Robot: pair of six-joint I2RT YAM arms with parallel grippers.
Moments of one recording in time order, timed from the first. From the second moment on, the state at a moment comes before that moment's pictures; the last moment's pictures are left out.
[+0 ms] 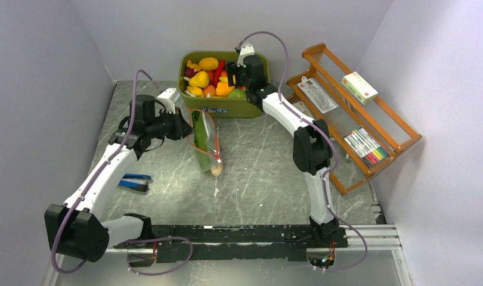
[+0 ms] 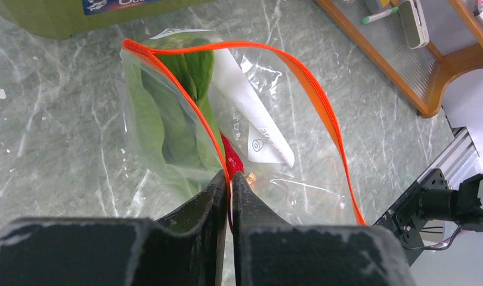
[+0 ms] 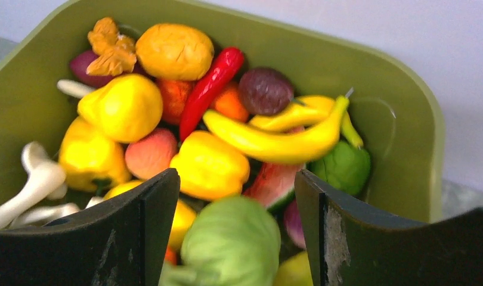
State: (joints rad) left arm -0.24 1.19 1.00 -0.36 0.48 -0.22; right arm 0.52 2.14 1.87 0.03 0.16 0.02
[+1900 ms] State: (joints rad) left arm -0.24 1.14 1.01 -0.37 0.53 -0.22; right arm 0.39 2.59 2.18 0.35 -0.16 0.06
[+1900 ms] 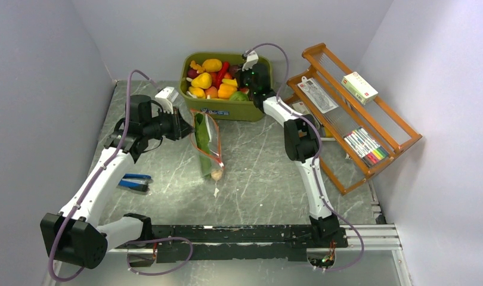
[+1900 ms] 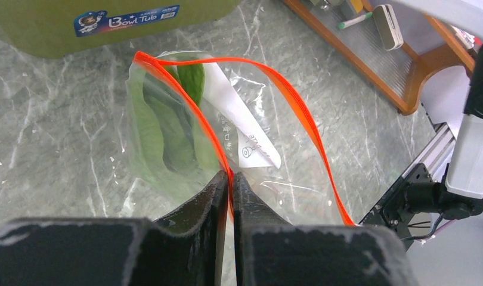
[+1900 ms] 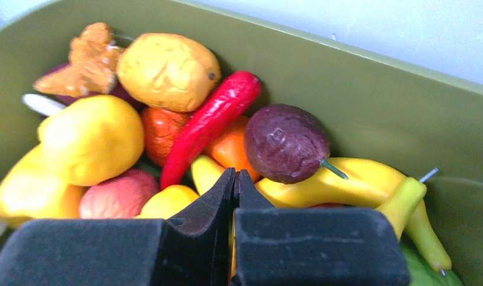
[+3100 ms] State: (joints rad) left arm -0.24 1.25 1.06 -0.44 0.40 -0.24; right arm 0.49 2.09 1.87 -0.38 -0.17 -0.14
